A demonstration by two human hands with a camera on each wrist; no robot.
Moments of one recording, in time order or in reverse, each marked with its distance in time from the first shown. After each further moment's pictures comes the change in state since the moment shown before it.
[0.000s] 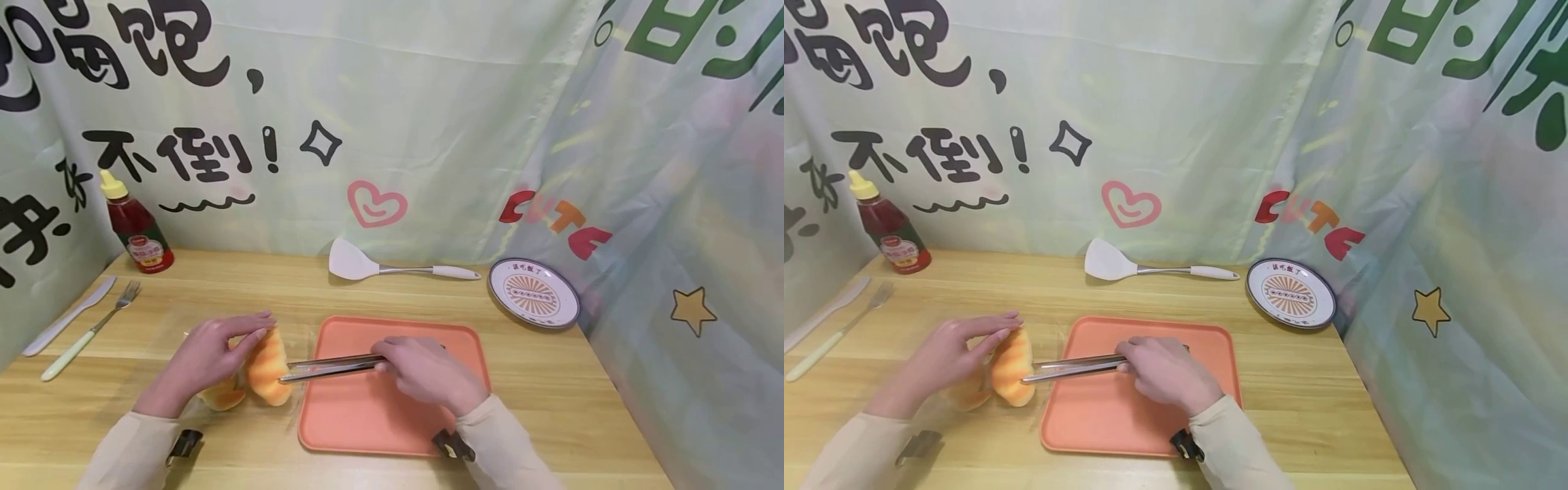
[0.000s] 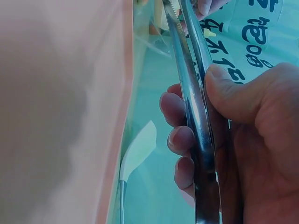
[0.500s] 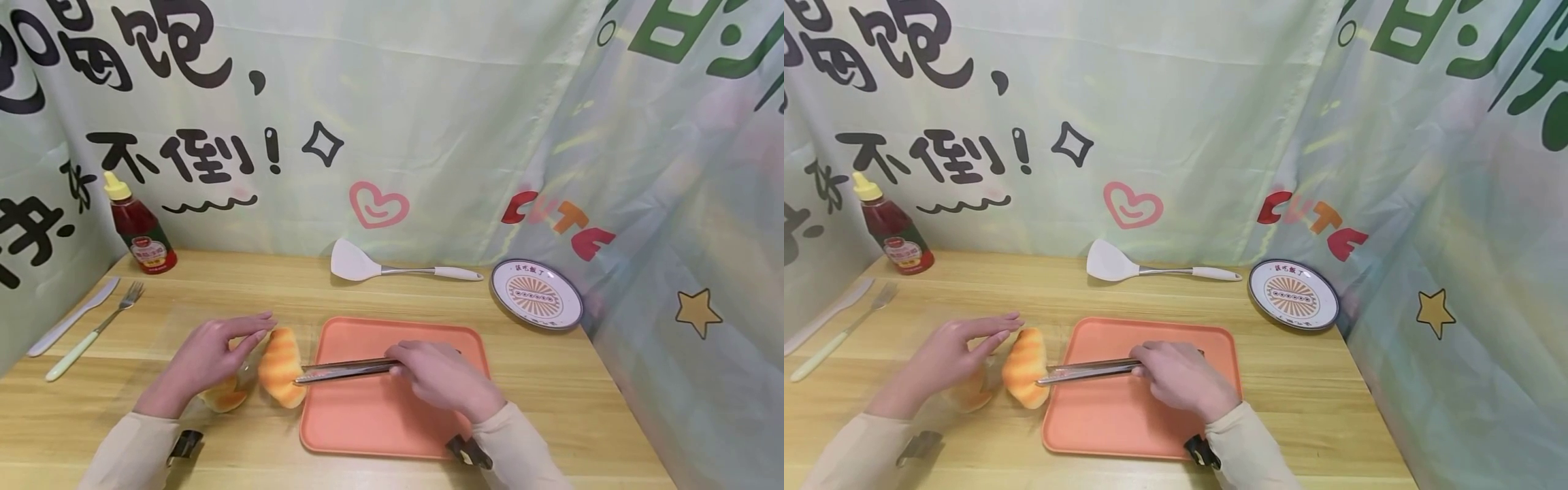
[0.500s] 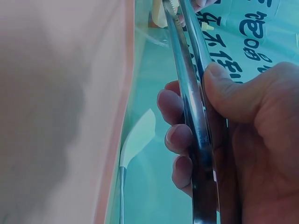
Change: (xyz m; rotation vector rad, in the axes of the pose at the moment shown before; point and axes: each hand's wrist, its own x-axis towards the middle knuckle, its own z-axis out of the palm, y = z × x) left_hand 0.000 -0.003 0.000 0.004 -0.018 -0.019; right_hand -0.017 0.009 -0.003 0.013 0.020 0.036
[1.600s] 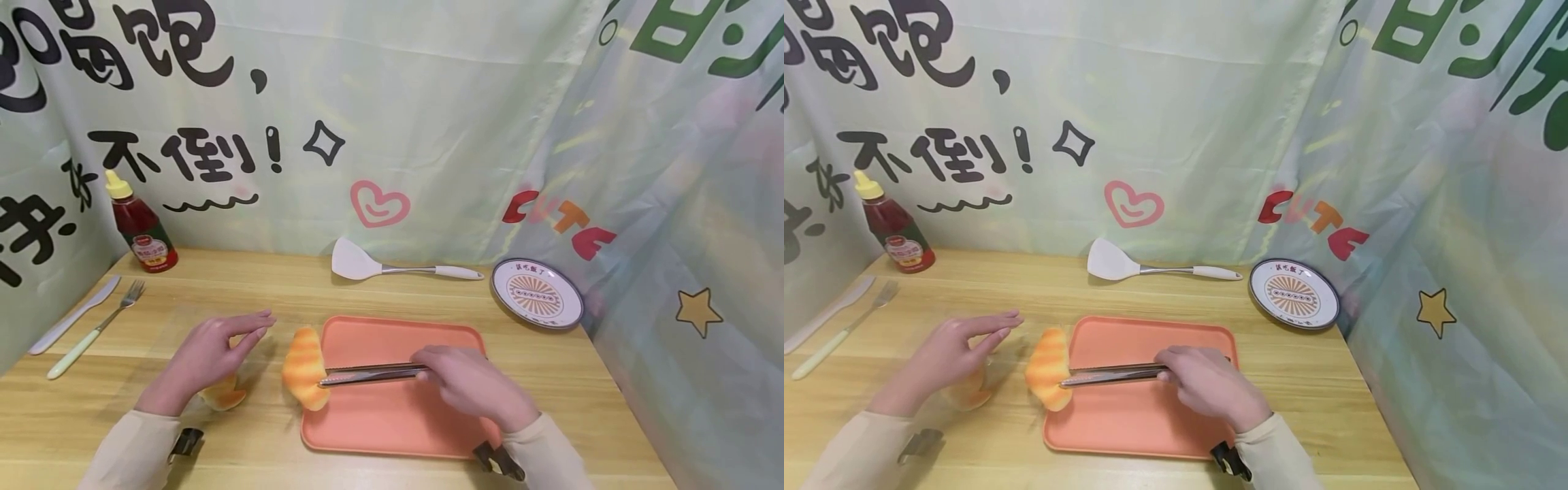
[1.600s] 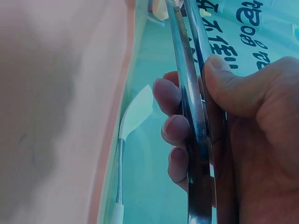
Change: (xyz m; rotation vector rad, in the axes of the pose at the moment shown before) left_hand -0.002 -0.004 0.001 0.018 -0.016 -0.044; right_hand -0.032 0.017 -0.010 0.019 0.028 -0.033
